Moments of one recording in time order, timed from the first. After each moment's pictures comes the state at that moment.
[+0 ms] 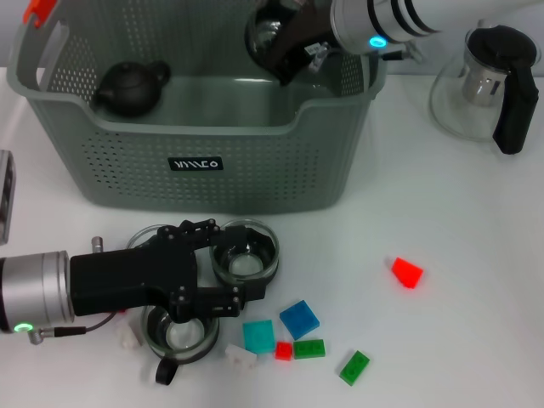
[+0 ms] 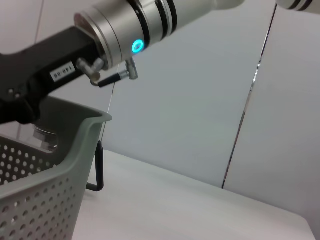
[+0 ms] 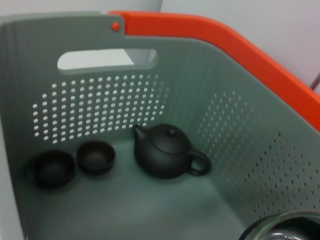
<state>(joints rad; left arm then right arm) -0.46 -2.14 0.50 0.55 2.10 1.76 -1.14 1.17 2.10 -1.24 -0.57 -2.31 -0.79 2.00</state>
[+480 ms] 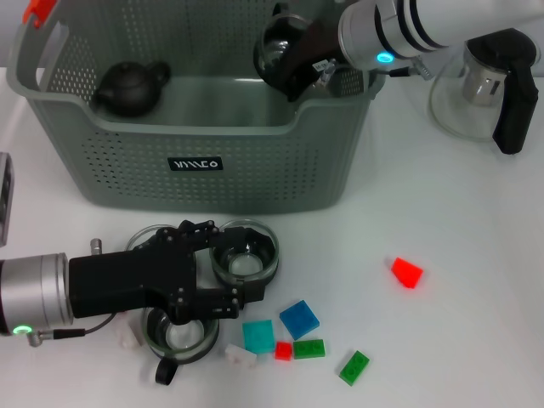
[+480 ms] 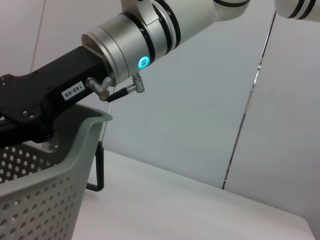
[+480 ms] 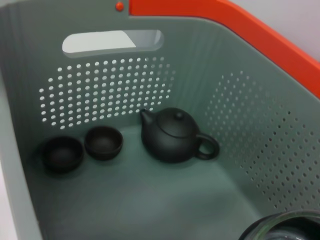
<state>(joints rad) -0.46 -2.14 0.50 0.55 2.10 1.76 -1.14 1.16 2.10 -1.25 -0.56 -2.31 -0.81 2.00</state>
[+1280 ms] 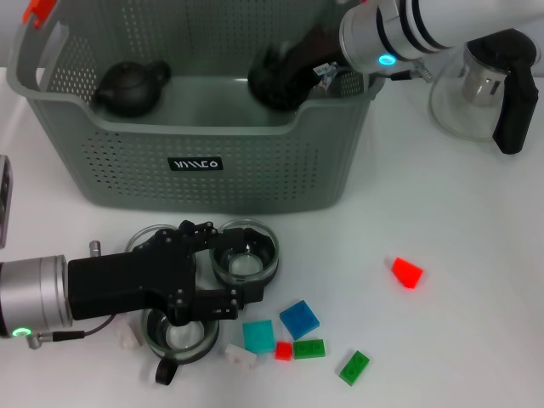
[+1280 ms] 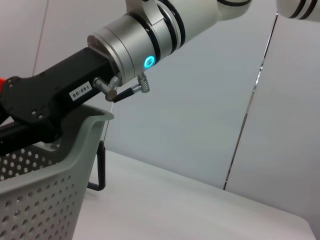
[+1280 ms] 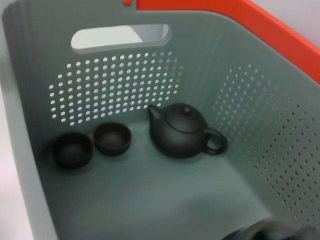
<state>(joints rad) -0.45 -2.14 0.50 0.55 2.10 1.76 -1.14 1.15 2.10 -1.25 -0.58 -2.31 -0.84 2.02</state>
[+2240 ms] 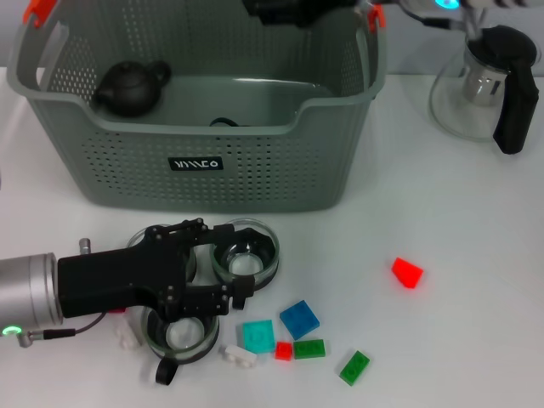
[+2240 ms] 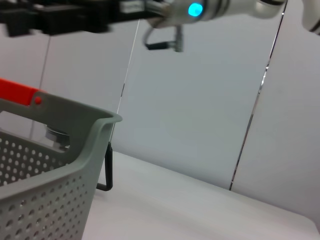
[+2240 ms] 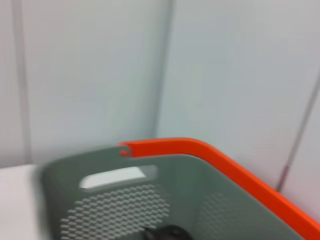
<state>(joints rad) -0.44 -2.13 0.48 0.56 2.11 1.77 -1.13 0.87 2.10 -1.25 -1.07 -2.07 -0.97 1.99</state>
